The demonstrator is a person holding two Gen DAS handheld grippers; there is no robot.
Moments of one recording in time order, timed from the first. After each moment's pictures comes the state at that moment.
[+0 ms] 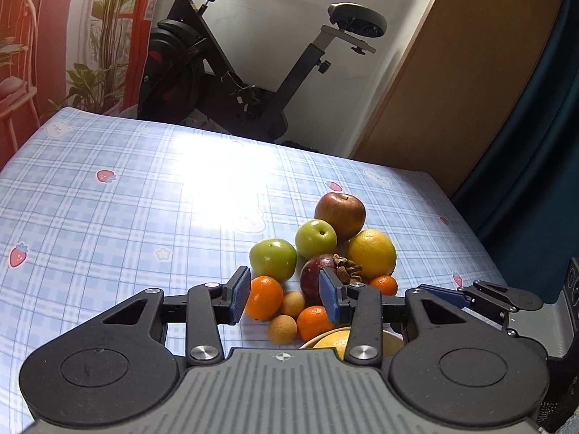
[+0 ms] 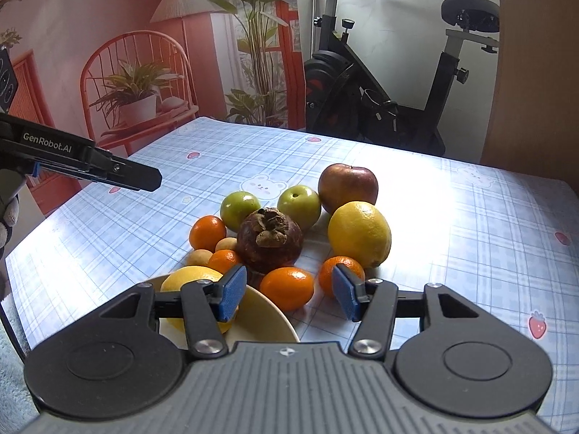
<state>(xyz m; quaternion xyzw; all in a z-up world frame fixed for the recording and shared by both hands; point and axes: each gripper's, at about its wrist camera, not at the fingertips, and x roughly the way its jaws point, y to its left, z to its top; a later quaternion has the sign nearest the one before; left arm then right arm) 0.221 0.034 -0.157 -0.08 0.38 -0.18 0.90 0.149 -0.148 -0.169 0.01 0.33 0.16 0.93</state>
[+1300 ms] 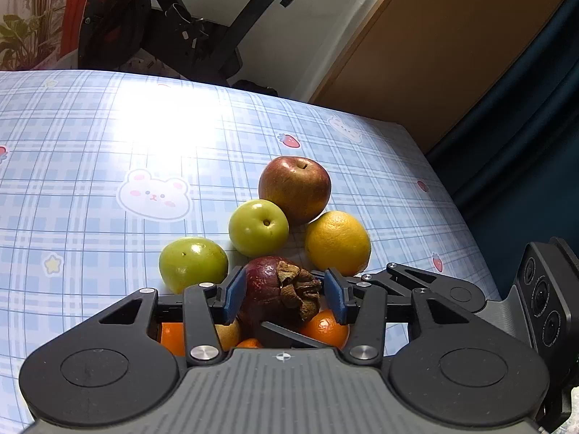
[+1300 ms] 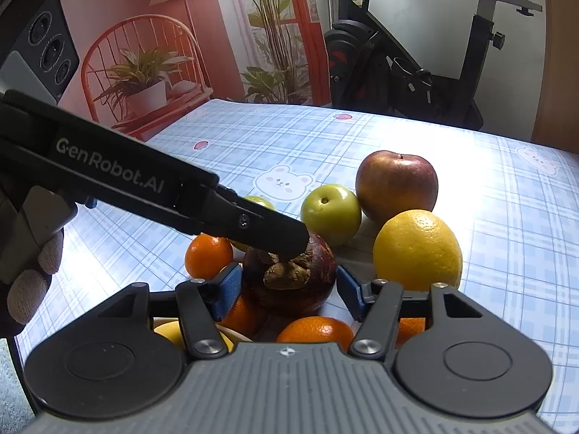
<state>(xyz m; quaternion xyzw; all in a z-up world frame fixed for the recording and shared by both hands) 0.300 -0.017 -0.203 -0.10 0.47 -0.26 0.84 0.220 -0.131 -0.199 0.05 0.37 0.20 0.91</state>
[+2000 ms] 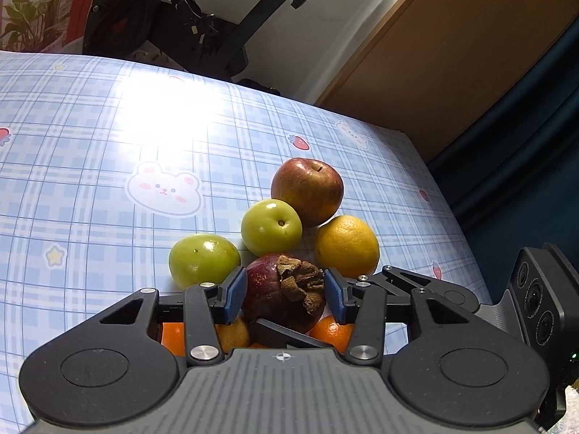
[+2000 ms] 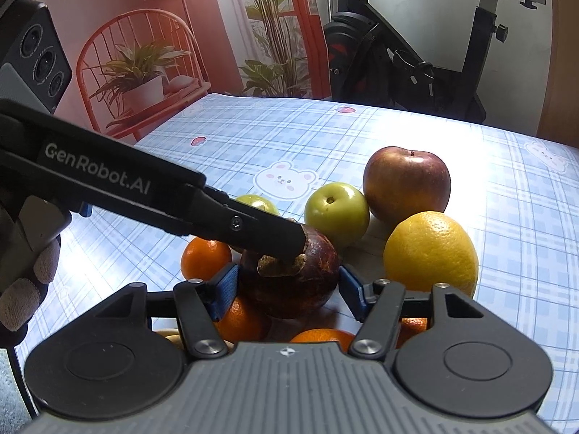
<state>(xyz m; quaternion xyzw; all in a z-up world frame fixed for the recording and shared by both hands) 0.304 -0.007 -0.206 -0.13 0.47 -0.26 0.83 0.229 -0.125 -0.205 0.06 0.38 0.20 0.90</state>
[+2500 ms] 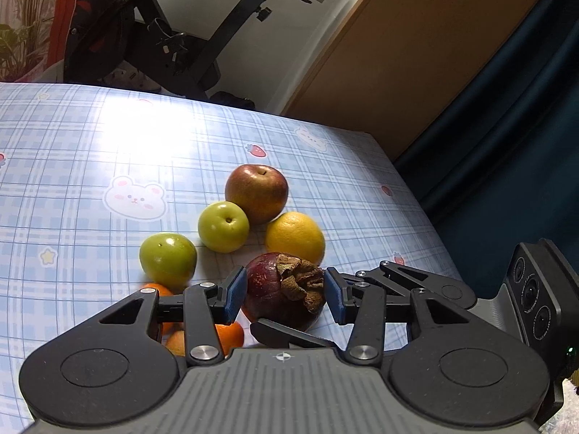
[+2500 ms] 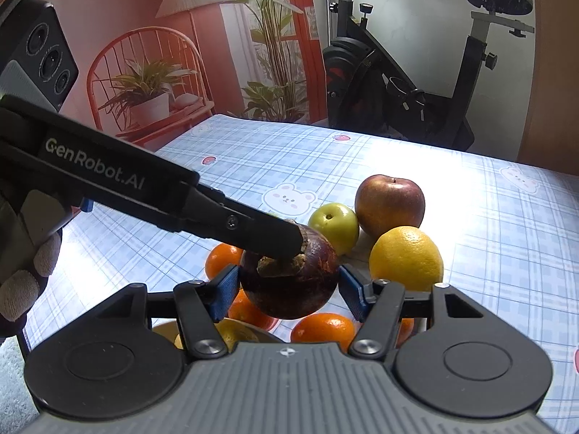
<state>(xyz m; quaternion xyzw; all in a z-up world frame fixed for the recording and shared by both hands) 0.268 -0.022 -0.166 -0.11 0.45 -0.29 0.84 0.184 -0.138 -0.170 0.05 0.35 0.19 0.92</state>
